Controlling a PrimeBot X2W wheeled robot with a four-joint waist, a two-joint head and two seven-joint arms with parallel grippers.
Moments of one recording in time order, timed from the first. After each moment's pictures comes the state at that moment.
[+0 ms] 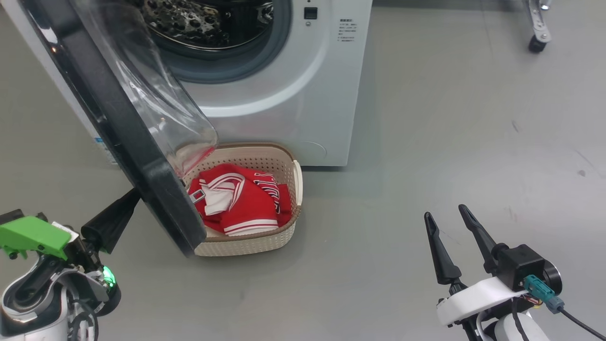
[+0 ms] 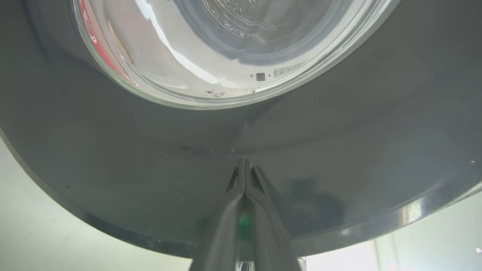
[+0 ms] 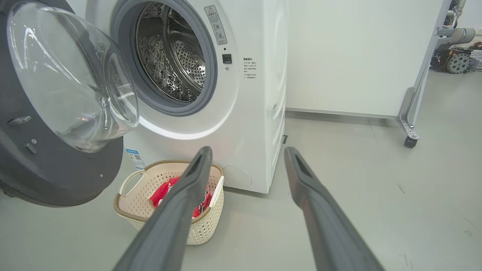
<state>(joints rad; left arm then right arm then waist) -0.26 0.03 0.25 0.18 -1.60 0.12 0.78 0.00 -0.08 0.22 0.16 0.26 0.06 -0.25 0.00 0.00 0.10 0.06</state>
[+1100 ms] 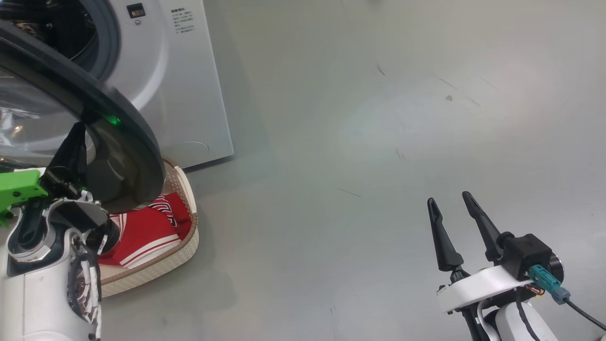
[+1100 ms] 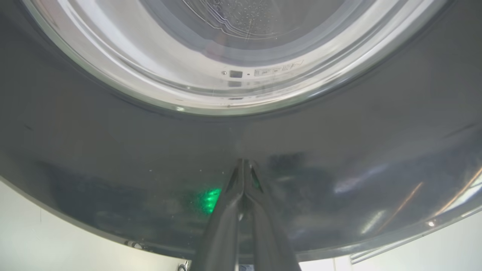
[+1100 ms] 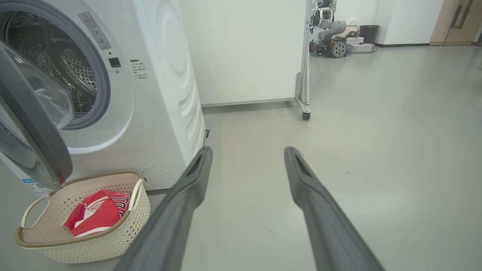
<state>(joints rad) -0.49 0.03 0.21 0.37 -1.80 0.09 0.23 -0.03 -0.07 0.20 0.15 0.27 0.06 -0.25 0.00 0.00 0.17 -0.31</state>
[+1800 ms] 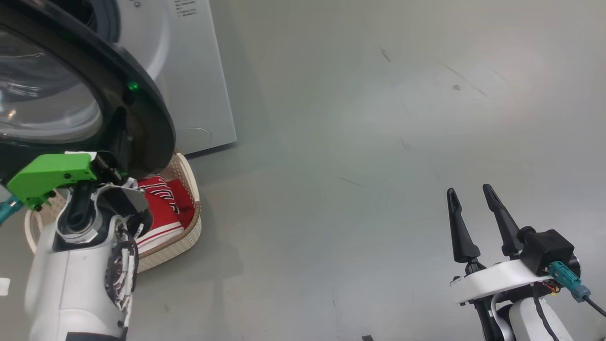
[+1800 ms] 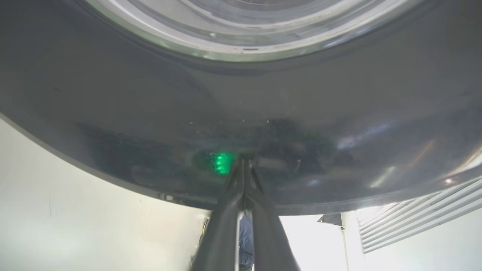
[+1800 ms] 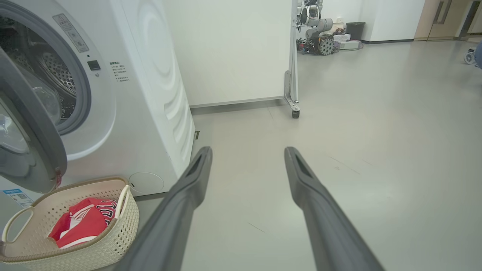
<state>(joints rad) -0.57 0.02 0.04 0.49 -1.83 -0.01 0.14 -0.03 -0.06 0.13 0.13 0.29 0.06 -0.25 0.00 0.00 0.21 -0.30</state>
